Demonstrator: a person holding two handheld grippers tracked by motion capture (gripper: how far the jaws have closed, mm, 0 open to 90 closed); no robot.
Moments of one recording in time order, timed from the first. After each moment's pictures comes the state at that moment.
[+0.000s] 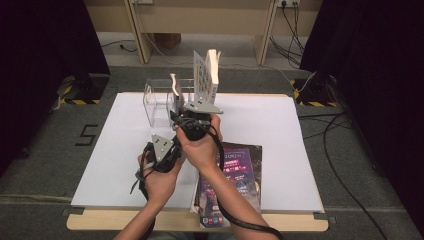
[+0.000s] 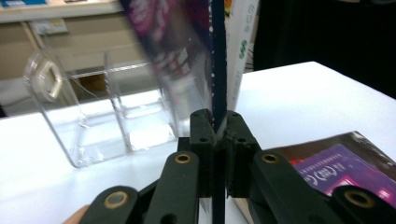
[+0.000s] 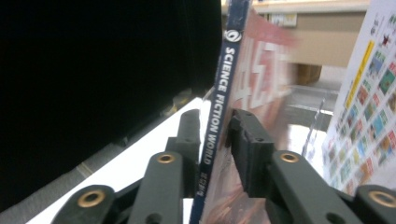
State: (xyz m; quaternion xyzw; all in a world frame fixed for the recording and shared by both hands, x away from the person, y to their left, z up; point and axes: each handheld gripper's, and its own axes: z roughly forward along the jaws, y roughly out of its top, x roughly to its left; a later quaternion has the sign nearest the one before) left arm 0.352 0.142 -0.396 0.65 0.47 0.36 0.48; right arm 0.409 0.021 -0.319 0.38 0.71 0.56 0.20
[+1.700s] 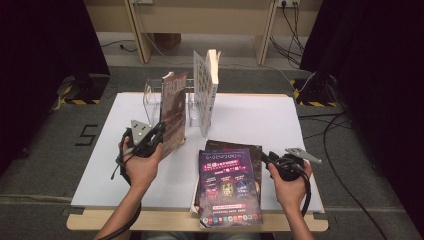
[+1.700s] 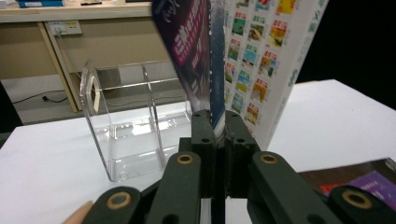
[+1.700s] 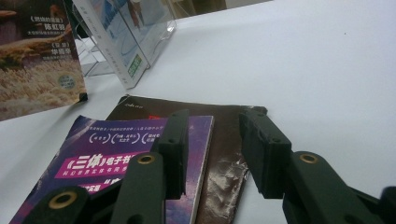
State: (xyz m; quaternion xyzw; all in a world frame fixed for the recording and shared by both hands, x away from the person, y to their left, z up) left arm 0.381 0.189 -0.371 0.63 0.49 0.36 0.49; right arm 0.368 -0.222 -0.441 0.57 0.65 0.47 0.19
